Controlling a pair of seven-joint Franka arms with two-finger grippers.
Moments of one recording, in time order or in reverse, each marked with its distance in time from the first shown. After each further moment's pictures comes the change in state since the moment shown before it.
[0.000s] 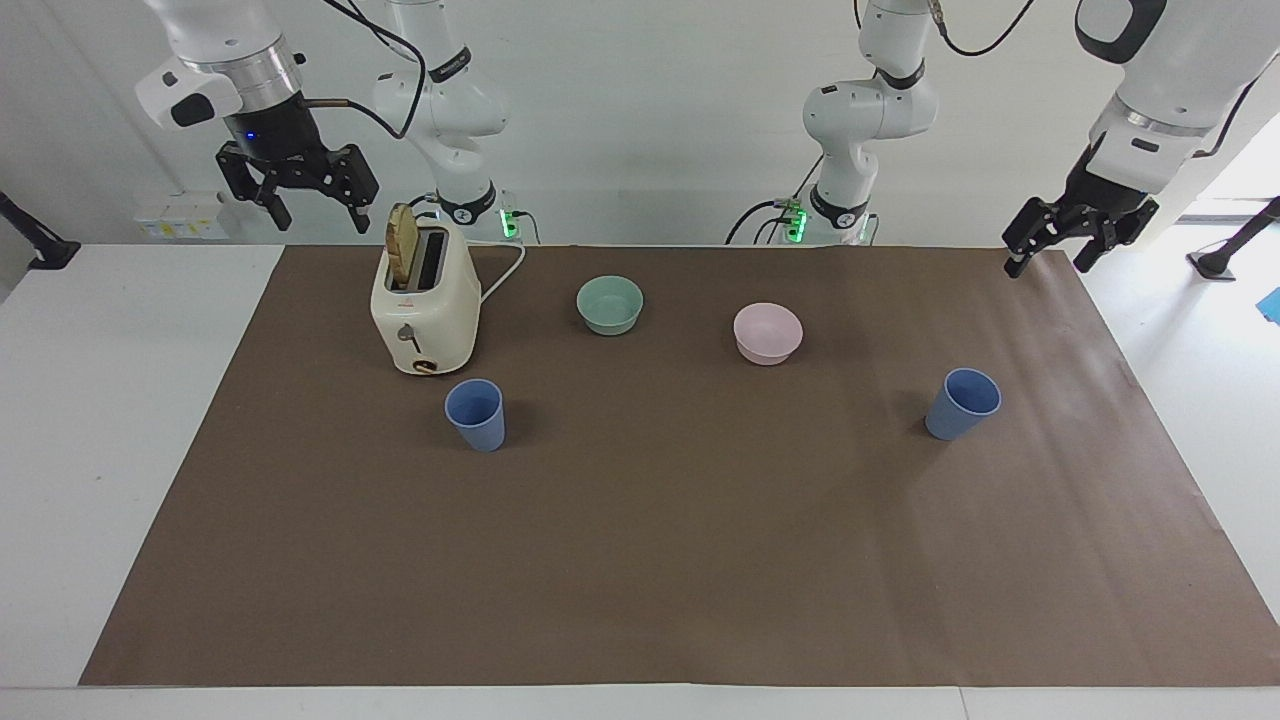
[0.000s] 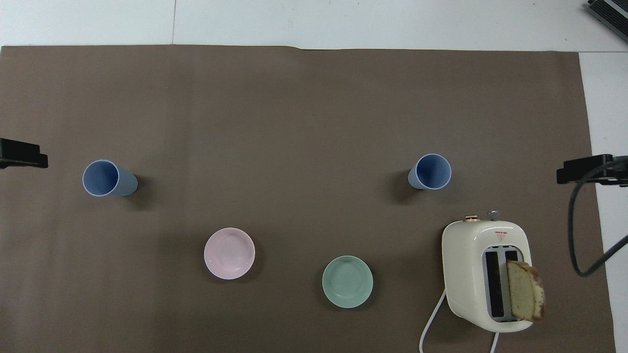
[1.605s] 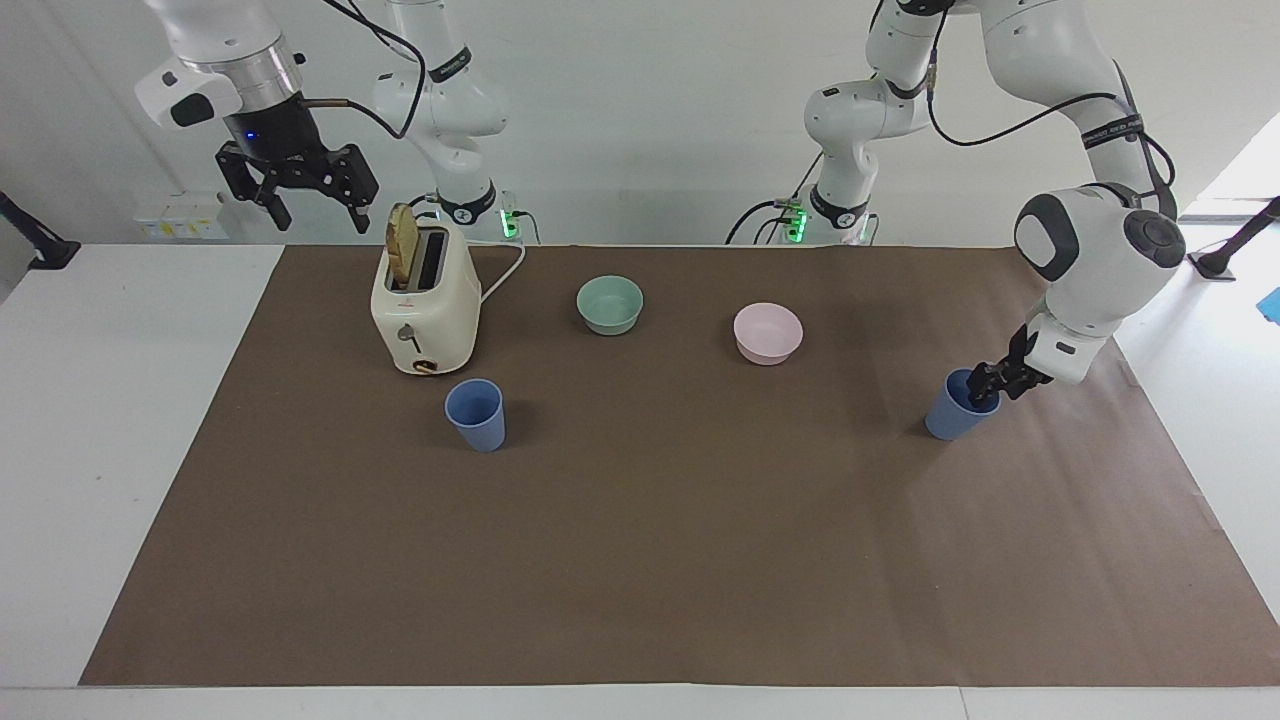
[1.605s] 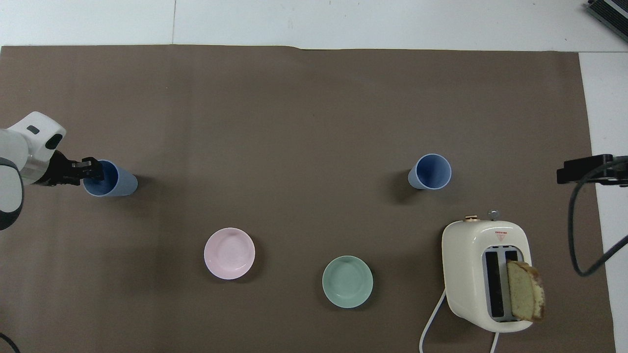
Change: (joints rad) left arm 0.064 0.212 -0.012 -0.304 0.000 0.433 -0.001; right arm 0.000 0.000 -0.001 0.000 0.000 0.000 0.000
